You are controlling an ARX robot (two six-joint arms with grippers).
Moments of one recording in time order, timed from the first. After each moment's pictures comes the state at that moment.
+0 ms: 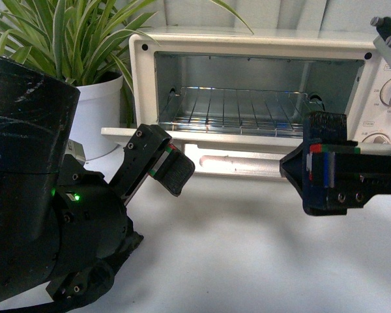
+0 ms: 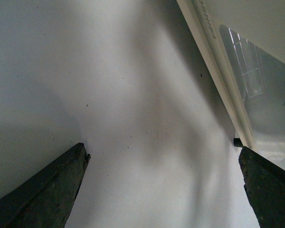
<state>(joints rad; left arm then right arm) -0.50 1.67 0.64 0.57 -0.08 -1.13 0.37 1.31 0.63 0.21 0.02 0.18</state>
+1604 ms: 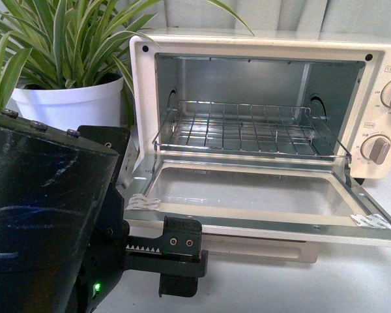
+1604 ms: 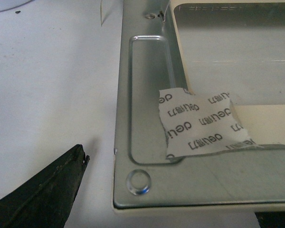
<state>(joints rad) -0.62 1.67 0.58 0.60 -0.43 -0.22 0.15 0.61 0.35 -0.04 -0.10 0.26</state>
